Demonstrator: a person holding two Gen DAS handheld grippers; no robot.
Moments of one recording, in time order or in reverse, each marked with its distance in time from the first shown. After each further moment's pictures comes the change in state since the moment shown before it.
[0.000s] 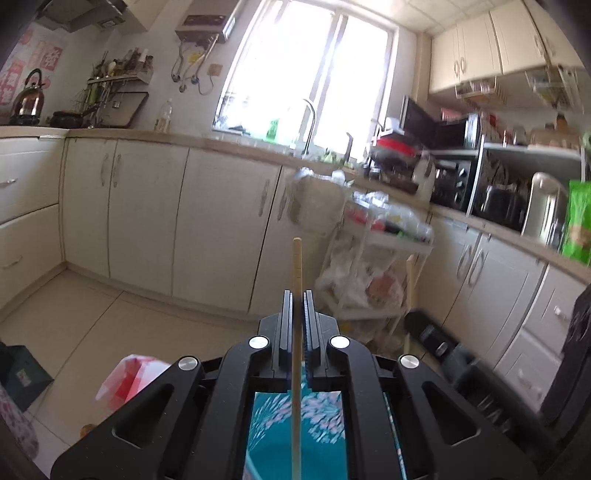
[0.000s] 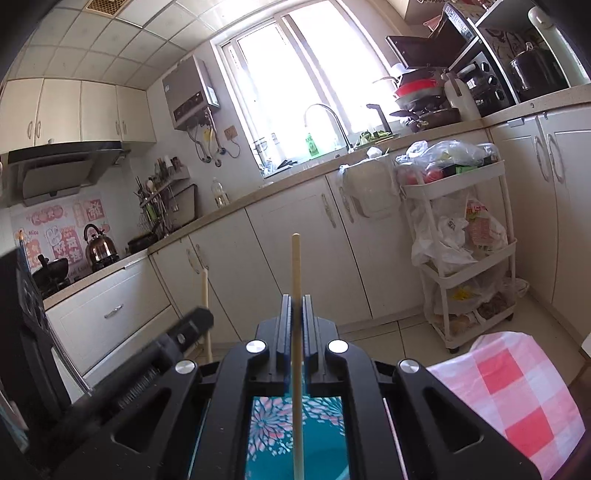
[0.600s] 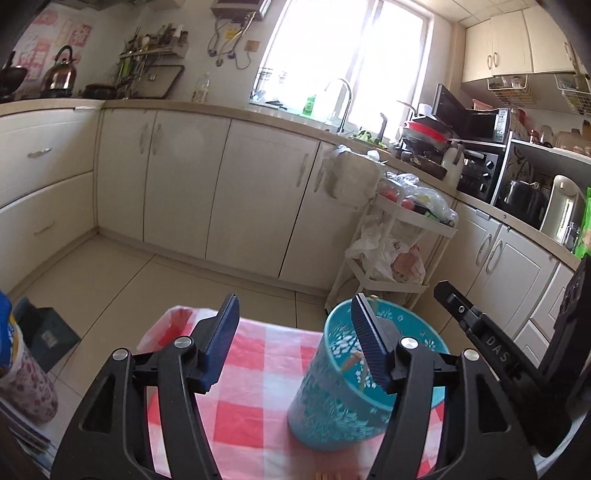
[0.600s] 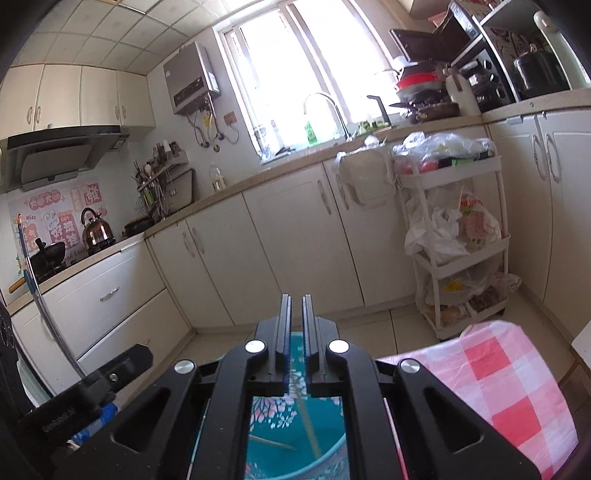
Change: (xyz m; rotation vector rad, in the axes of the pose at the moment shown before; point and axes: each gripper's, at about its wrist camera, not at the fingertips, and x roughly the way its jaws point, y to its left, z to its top) left arm -0.058 0.040 -0.021 -0.083 0.102 0.090; right arm -0.006 -0.004 -0.012 -0.025 0.070 -0.008
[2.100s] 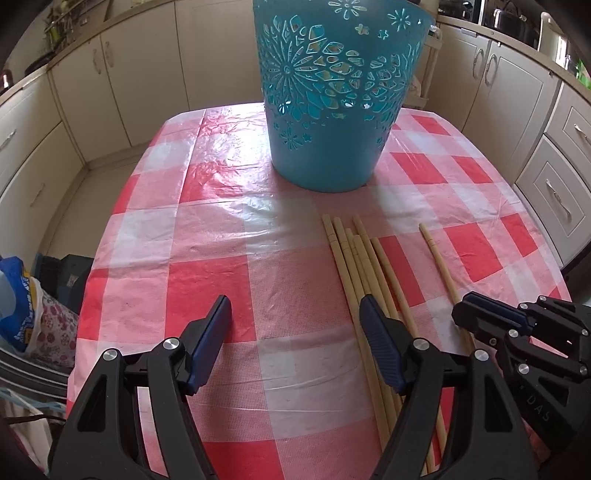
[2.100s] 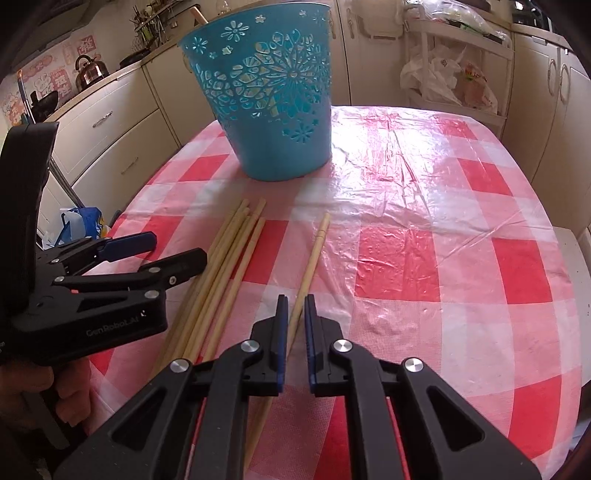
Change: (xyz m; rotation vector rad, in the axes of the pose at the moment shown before) left arm -0.001 -0.022 -0.173 0.272 0.558 0.068; right arm -0.087 -0.025 -0.167 -0.160 0.643 -0.072
